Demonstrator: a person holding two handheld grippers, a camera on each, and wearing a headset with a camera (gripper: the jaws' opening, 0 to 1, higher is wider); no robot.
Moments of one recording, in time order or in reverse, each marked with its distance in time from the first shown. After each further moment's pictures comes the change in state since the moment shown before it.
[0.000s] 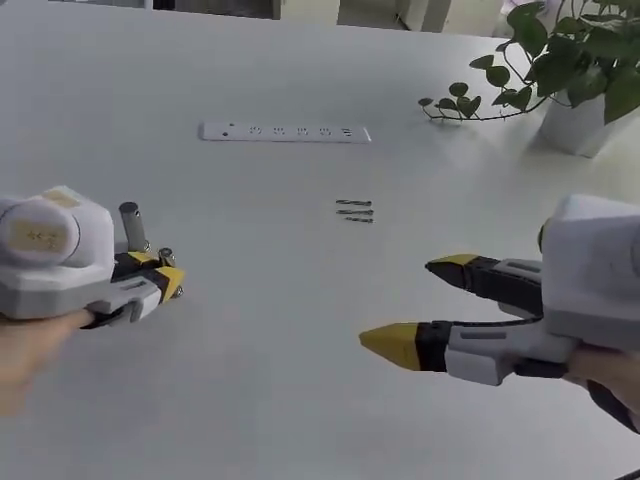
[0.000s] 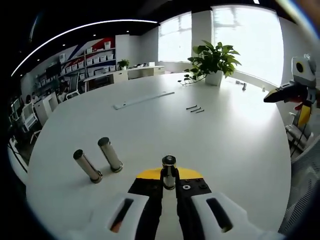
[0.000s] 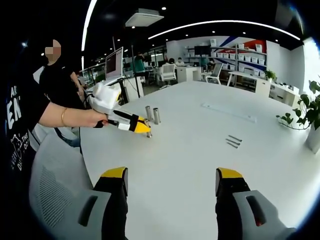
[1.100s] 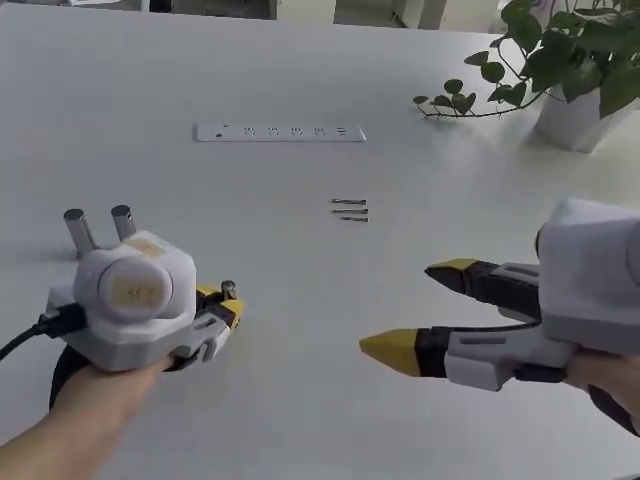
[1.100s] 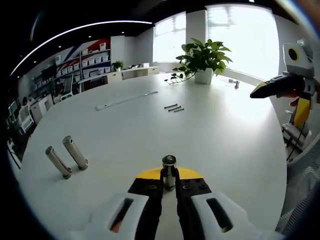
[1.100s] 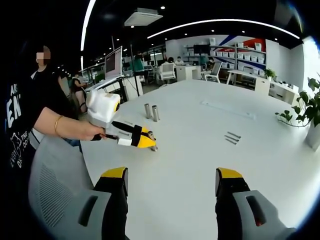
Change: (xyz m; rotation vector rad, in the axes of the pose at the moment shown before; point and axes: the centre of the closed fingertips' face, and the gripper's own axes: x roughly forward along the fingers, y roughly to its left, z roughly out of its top) left arm 0.022 -0.061 -0.005 0.016 -0.009 -0.032; right arm -0.002 -0.003 -0.008 0.008 0.008 0.000
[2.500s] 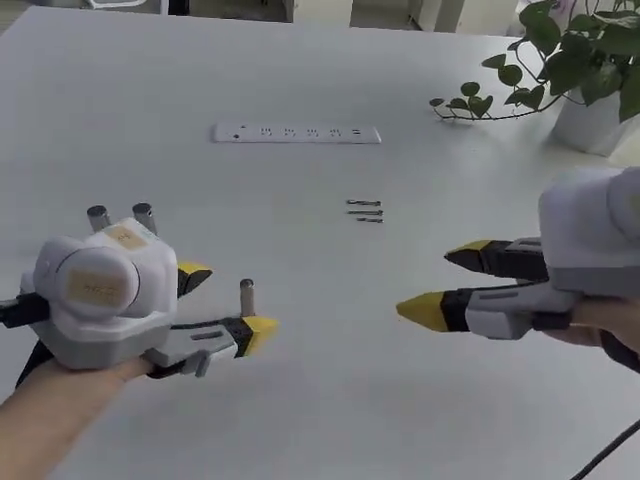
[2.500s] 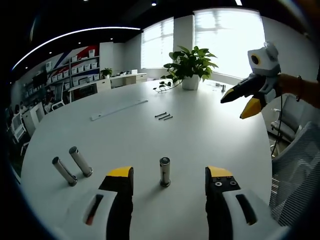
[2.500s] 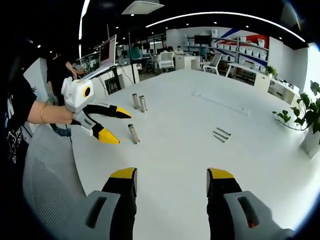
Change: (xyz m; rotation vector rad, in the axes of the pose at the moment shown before) left arm -0.037 -0.005 0.014 0.050 -0.051 -0.103; right arm 0.015 -0.051 -0.002 -0.035 0.110 -0.018
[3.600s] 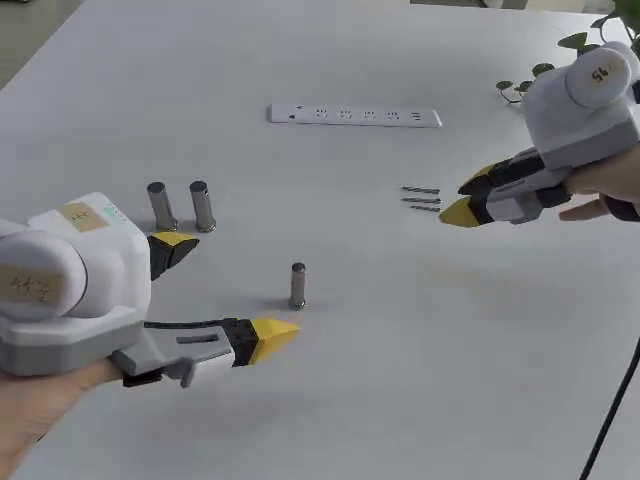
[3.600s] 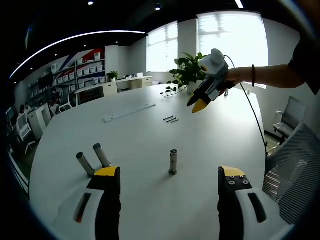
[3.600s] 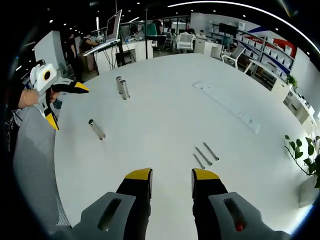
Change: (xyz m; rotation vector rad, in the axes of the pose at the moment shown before) left arm -0.048 0.011 0.002 -0.001 -0.019 0.051; right arm 0.081 -0.083 0.034 -0.214 0.197 0.087
